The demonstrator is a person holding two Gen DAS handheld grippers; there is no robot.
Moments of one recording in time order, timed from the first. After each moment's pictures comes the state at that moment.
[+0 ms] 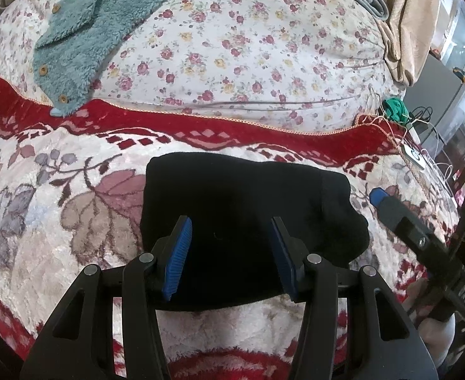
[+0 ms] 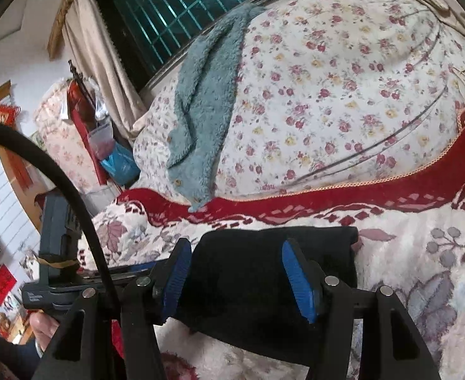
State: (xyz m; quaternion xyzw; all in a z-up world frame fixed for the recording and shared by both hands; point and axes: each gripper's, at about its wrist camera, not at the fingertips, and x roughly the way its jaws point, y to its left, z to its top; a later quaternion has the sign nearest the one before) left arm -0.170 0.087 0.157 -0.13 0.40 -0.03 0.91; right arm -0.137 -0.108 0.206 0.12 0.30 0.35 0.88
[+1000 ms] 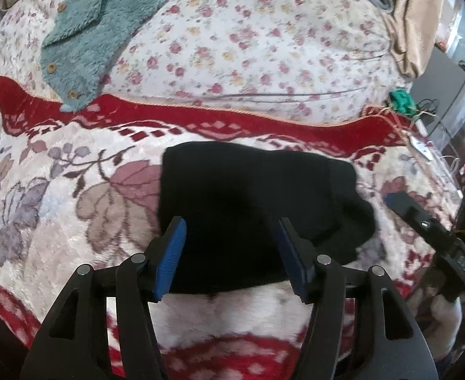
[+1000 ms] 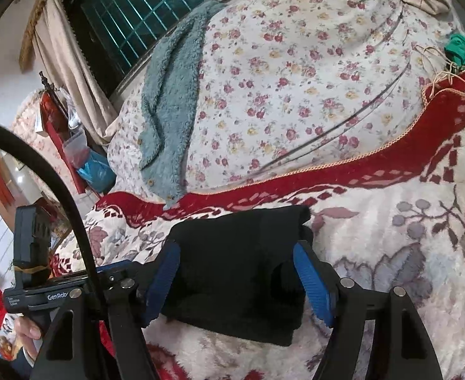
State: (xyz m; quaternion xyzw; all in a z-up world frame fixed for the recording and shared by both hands) left arm -0.174 0.098 0.155 -0.11 0.42 -0.02 0.90; right arm -0.128 -0.149 0.187 0.15 0.34 0.30 0.88
